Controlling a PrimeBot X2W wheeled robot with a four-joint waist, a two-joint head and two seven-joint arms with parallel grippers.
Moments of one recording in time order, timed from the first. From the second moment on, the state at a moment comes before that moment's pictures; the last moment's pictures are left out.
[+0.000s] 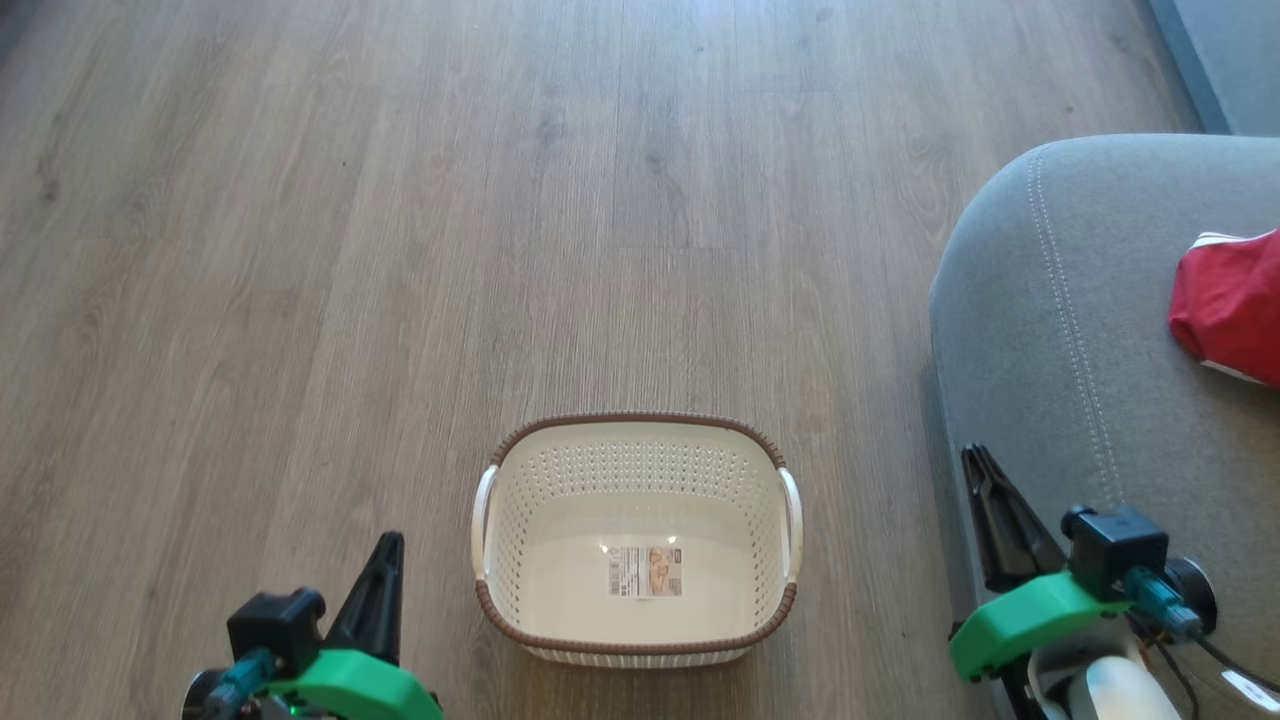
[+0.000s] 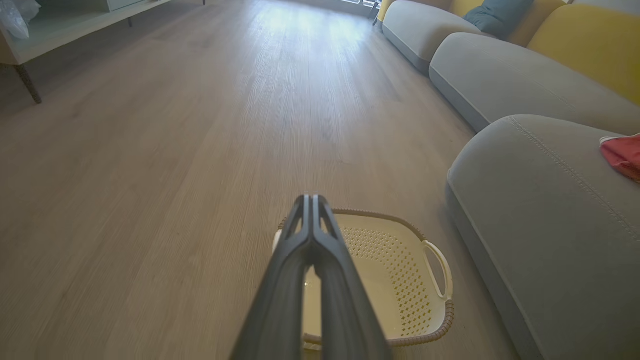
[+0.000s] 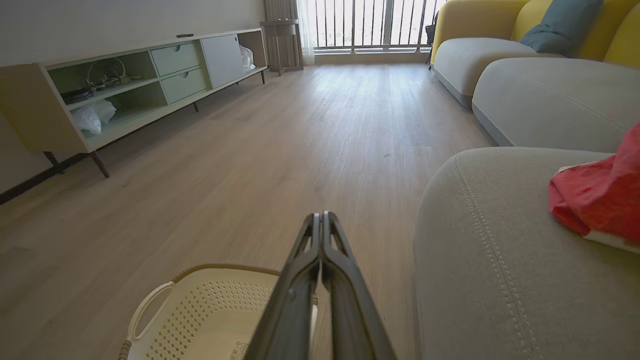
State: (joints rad) left arm 0.05 0.05 -0.10 0.29 -0.26 -0.05 -0.25; right arm -0.02 -0.05 0.02 0.28 0.11 0.13 -0.25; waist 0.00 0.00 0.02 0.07
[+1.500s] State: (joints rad) left arm 0.02 0.05 -0.04 0.29 -0.74 -0.07 -0.12; right arm -0.03 -0.05 -0.02 0.28 0.65 0.13 -0.13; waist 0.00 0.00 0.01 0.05
